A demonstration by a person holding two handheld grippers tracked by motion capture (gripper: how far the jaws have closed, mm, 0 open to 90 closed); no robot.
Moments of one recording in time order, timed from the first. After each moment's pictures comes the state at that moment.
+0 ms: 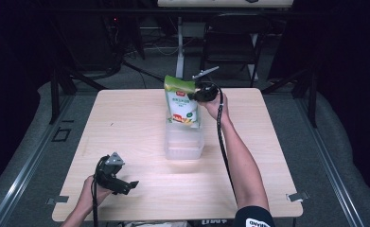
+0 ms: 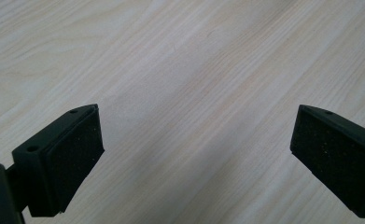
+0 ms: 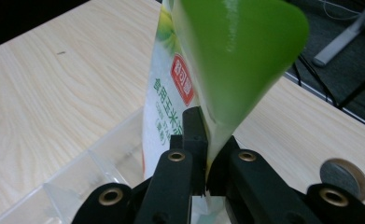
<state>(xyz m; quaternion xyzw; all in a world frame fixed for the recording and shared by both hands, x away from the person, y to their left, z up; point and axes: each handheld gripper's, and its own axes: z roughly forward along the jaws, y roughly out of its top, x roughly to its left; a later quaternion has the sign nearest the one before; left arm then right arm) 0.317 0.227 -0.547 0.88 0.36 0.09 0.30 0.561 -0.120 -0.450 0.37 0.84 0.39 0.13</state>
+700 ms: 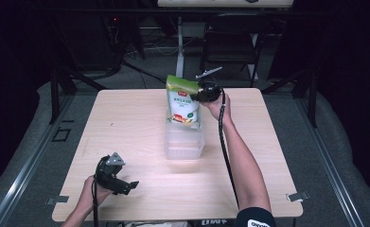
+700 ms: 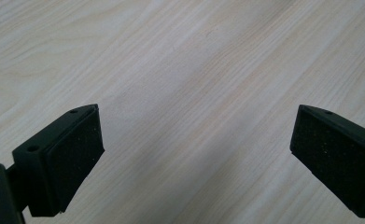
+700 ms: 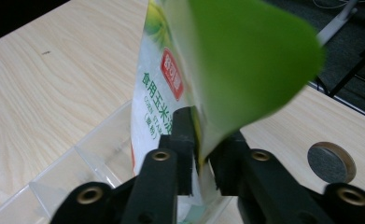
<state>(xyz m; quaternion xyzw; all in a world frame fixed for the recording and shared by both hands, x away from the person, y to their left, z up) 0.317 0.226 -0.548 0.88 0.36 0.09 0.30 0.562 -0.129 -0.451 0.39 0.83 0.38 0.13</state>
